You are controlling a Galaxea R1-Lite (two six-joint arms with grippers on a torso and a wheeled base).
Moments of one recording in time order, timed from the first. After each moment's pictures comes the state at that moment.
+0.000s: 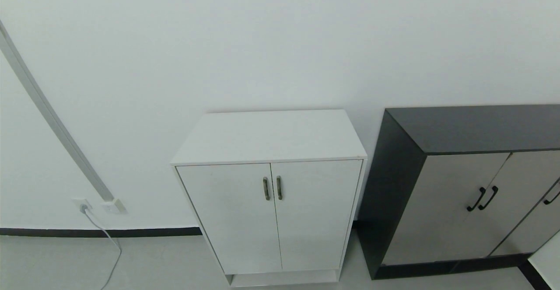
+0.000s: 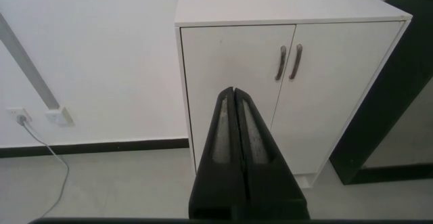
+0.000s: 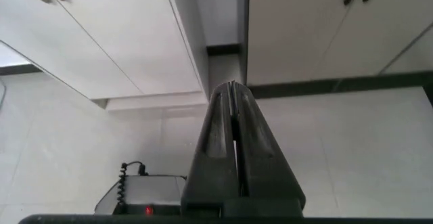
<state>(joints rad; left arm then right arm) 0.00 0.00 0.00 0.00 0.02 0.01 -0.05 0.43 0.00 -0.04 0.10 0.04</state>
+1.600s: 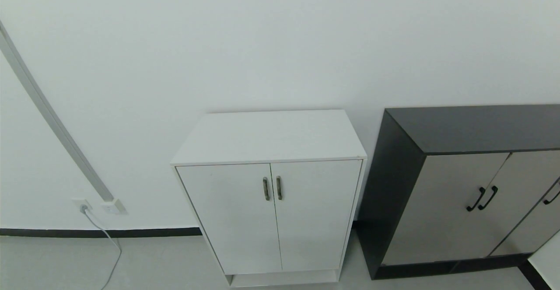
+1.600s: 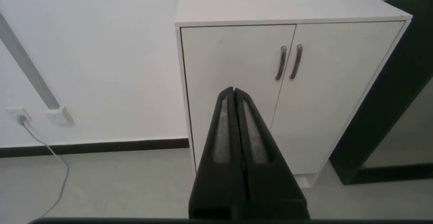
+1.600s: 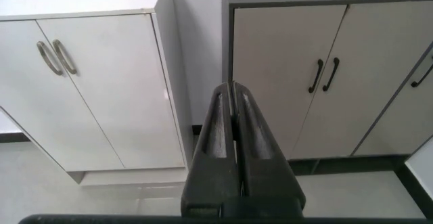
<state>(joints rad) 0.00 0.00 0.00 0.00 0.02 0.01 0.00 0.00 0.00 0.00 0.02 0.00</state>
